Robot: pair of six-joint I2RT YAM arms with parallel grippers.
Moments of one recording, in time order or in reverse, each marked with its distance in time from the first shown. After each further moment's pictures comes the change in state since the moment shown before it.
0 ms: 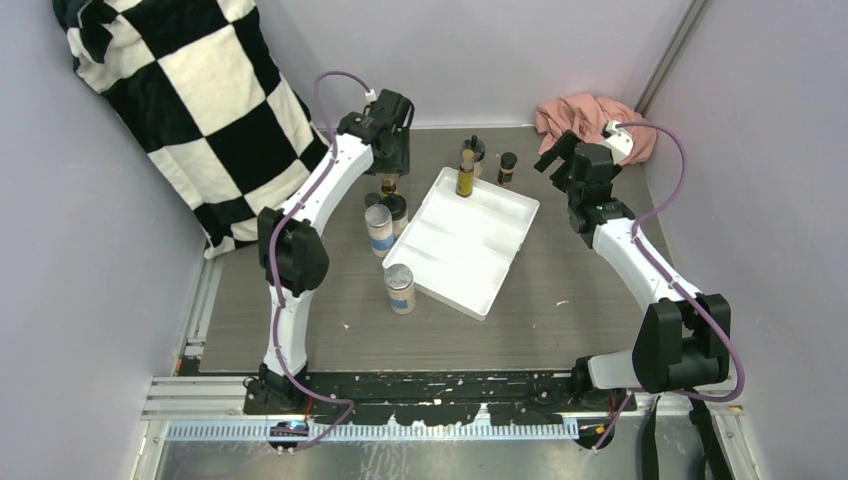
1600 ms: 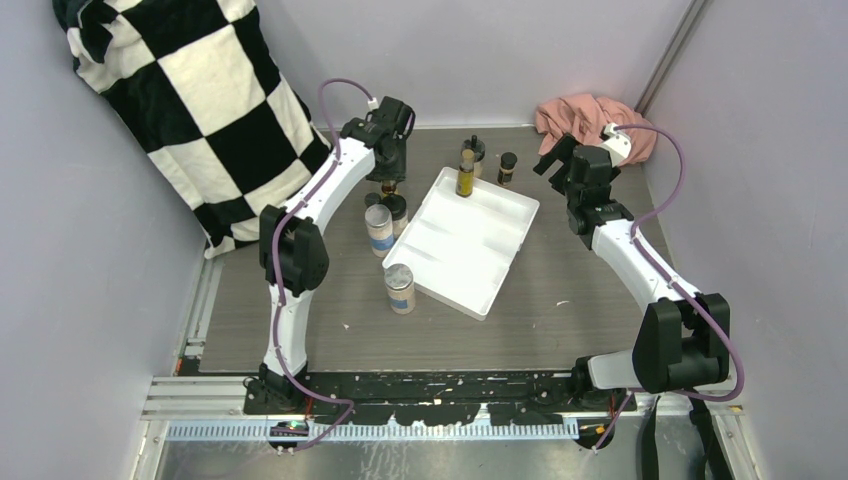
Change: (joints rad) left arm 0.000 0.000 -0.088 0.039 0.023 0.000; right arm 0.006 0.000 -0.016 0.001 0.000 0.000
